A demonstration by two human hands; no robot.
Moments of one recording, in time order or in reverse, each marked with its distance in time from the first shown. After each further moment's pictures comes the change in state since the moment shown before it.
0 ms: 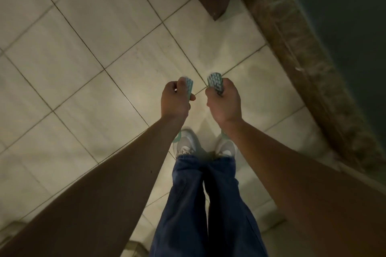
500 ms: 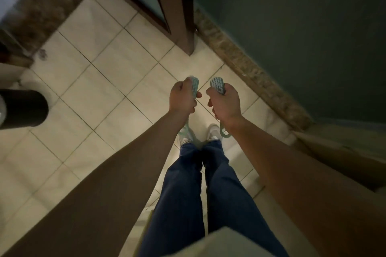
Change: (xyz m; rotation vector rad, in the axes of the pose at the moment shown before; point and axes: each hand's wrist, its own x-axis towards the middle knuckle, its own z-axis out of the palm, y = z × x) left_hand -0.247 0.168 -0.054 -0.065 -0.217 0.011; right_hand -0.208 -0.180 -0.157 0.245 0.099 0.157
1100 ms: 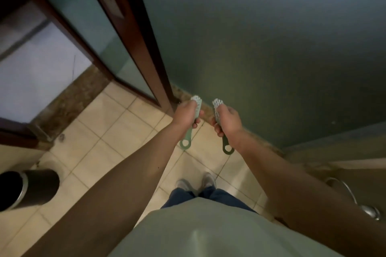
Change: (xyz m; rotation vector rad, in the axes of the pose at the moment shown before) left_hand -0.178 0.131 0.040 0.198 -0.251 0.282; right_hand -0.139 -0.121 -0.132 0.278 0.043 -0.113
